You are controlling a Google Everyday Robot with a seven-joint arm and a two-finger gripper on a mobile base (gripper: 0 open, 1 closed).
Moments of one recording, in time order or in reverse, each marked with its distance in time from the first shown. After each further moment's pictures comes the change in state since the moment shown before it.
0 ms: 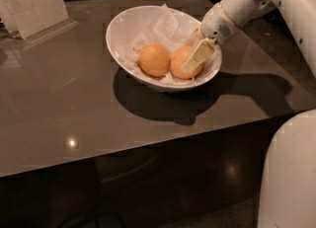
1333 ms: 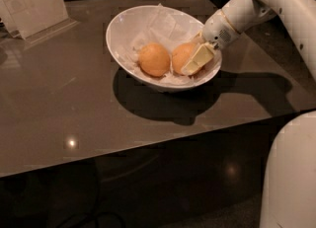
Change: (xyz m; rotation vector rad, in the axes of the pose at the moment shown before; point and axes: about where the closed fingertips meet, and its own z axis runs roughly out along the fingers) arm 0.013 -0.004 0.009 -0.004 -0.024 0.049
